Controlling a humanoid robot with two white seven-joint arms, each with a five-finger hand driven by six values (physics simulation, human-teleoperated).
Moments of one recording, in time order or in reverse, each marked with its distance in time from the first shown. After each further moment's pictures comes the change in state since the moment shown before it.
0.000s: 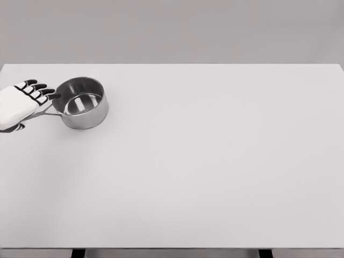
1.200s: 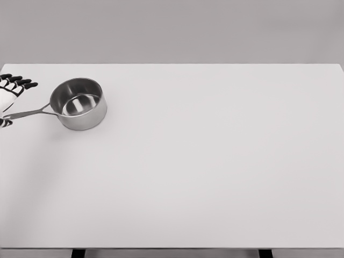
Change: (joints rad) left arm 0.101 -0.041 0.111 0.131 0.117 0.004 0.130; right arm 0.000 0.000 0.000 0.000 0.000 0.000 0.000
